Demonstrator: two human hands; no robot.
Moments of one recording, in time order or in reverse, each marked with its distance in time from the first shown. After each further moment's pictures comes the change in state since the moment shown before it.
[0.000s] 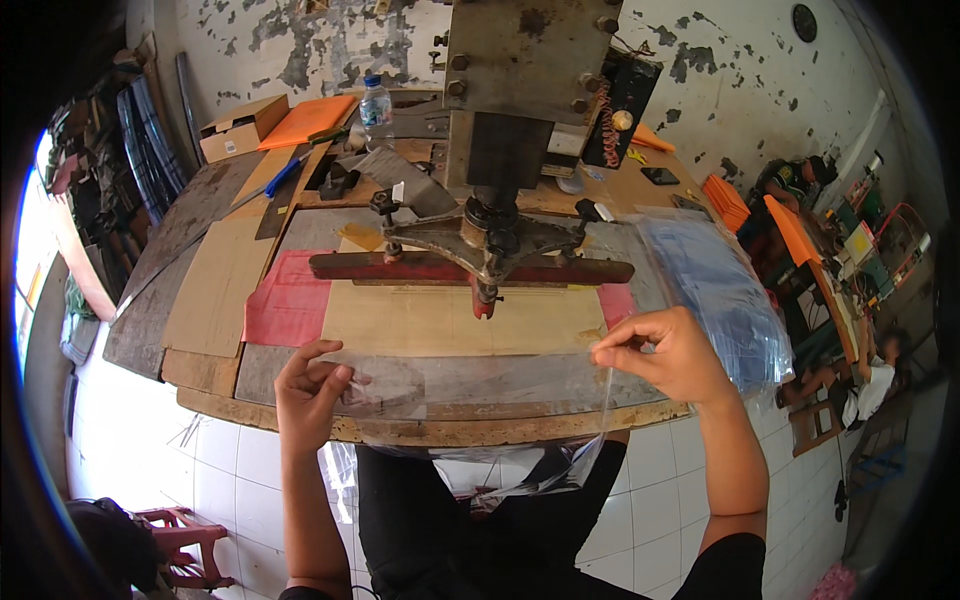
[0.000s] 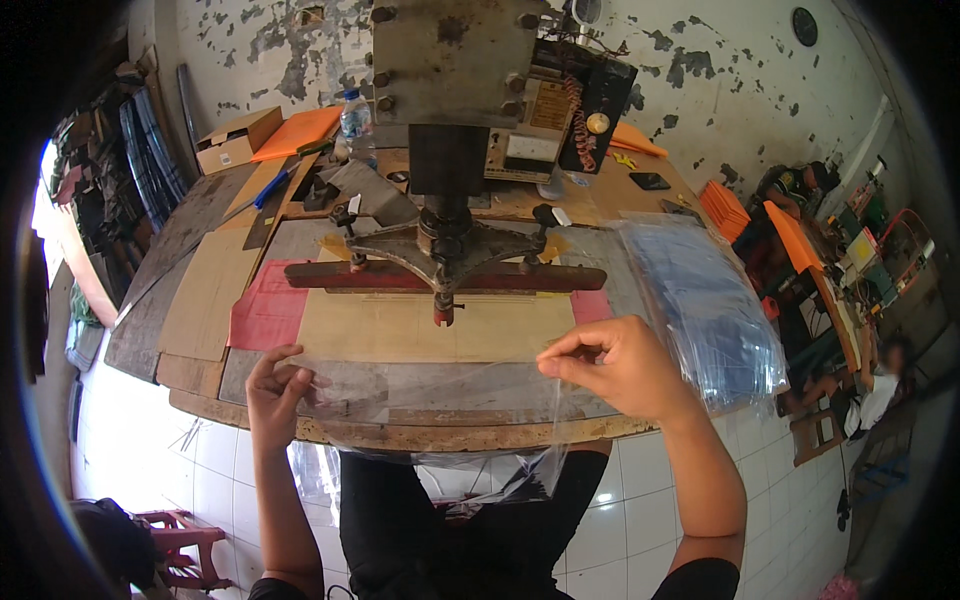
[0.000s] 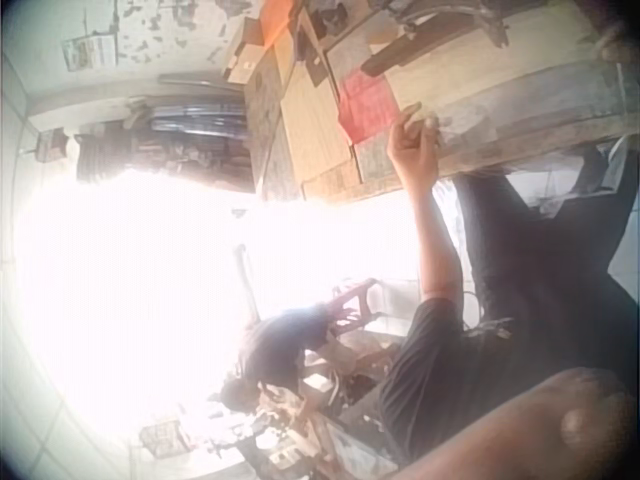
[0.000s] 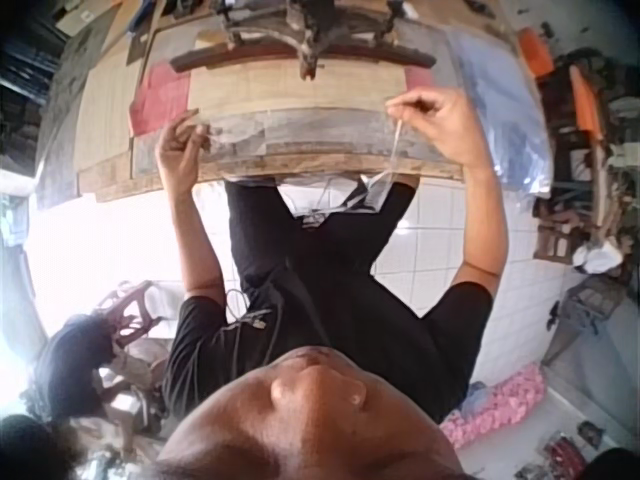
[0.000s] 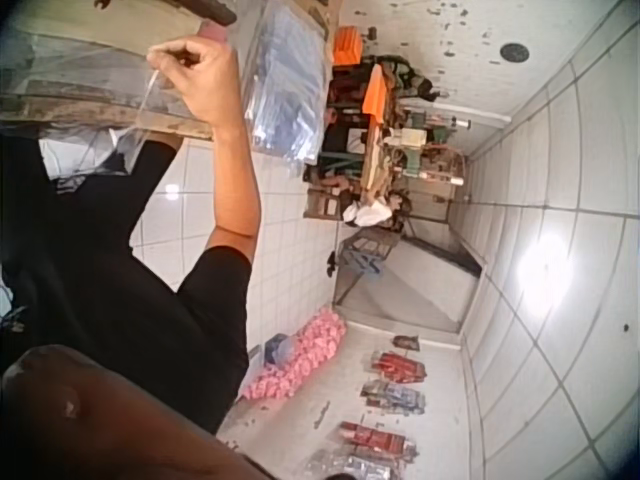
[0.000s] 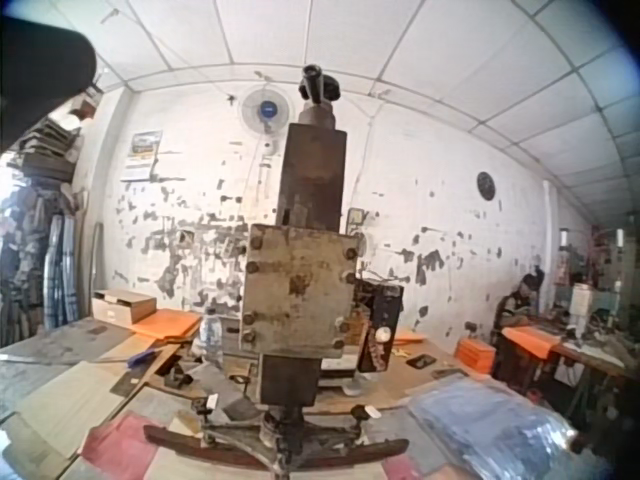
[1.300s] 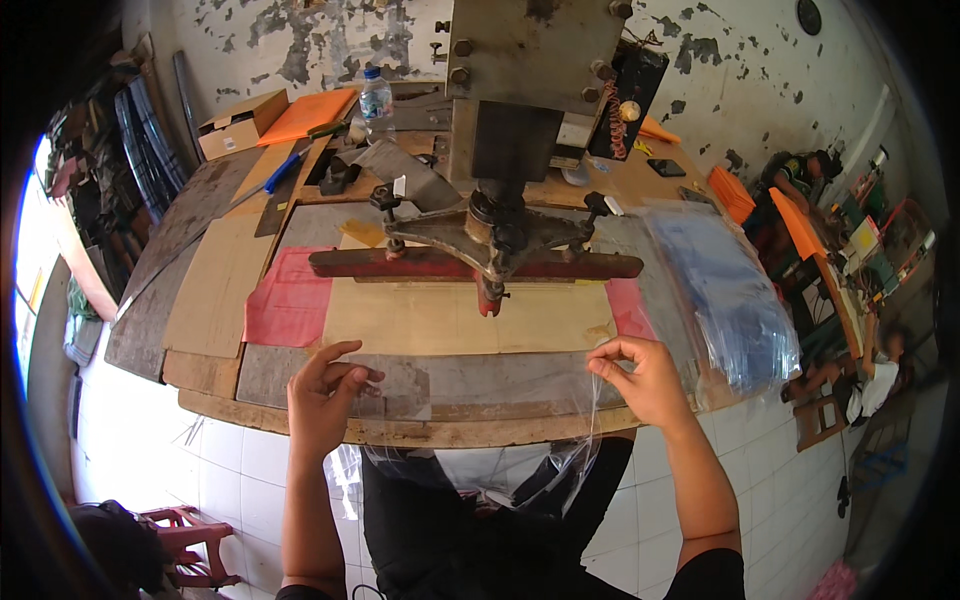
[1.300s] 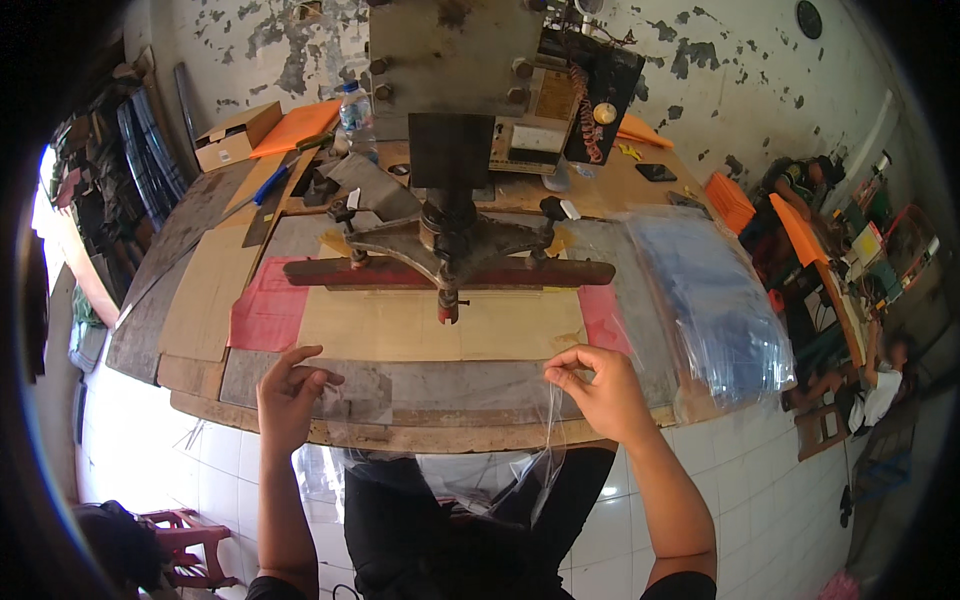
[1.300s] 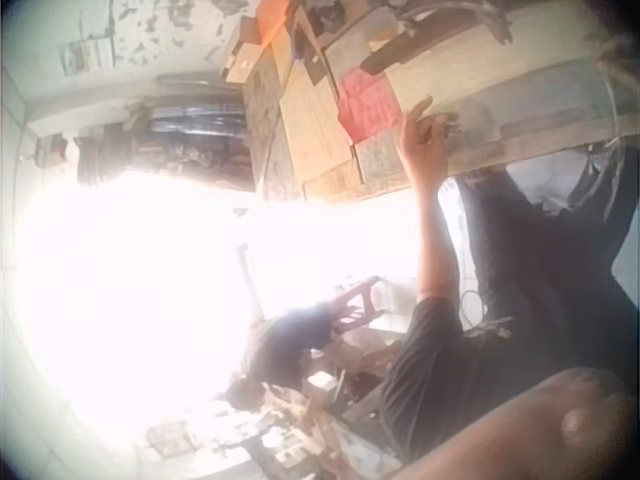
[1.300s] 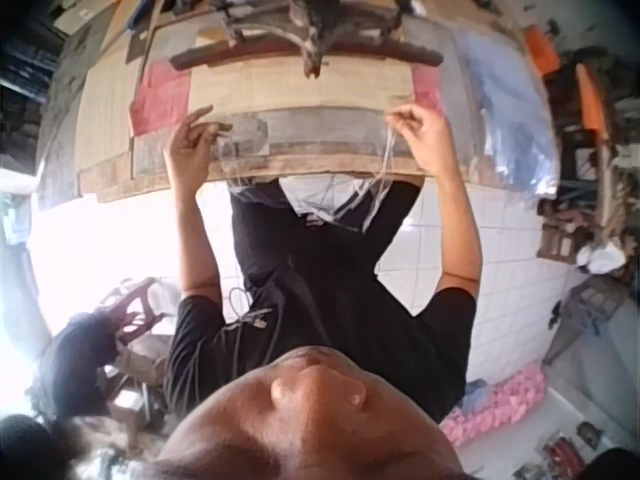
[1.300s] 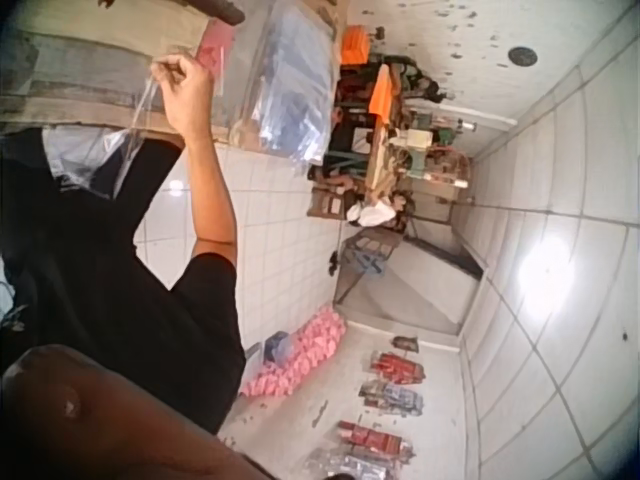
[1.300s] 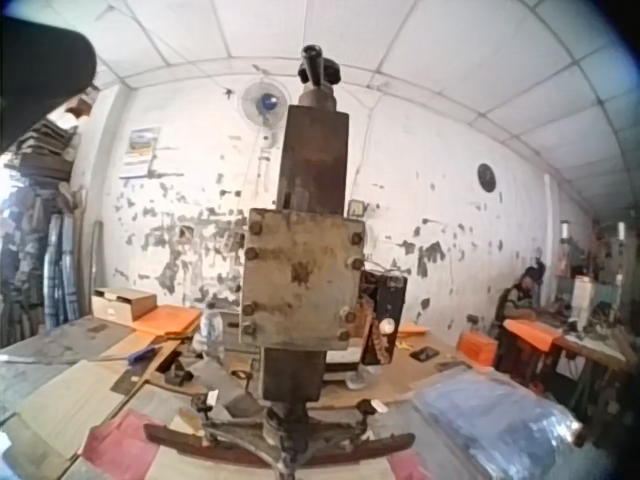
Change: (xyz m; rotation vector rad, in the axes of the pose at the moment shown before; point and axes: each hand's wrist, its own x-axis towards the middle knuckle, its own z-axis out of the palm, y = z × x) left_hand 0.003 0.011 0.019 0.210 -0.020 -0.091; right_hand -0.010 0.075 0.053 0.012 0.200 0.111
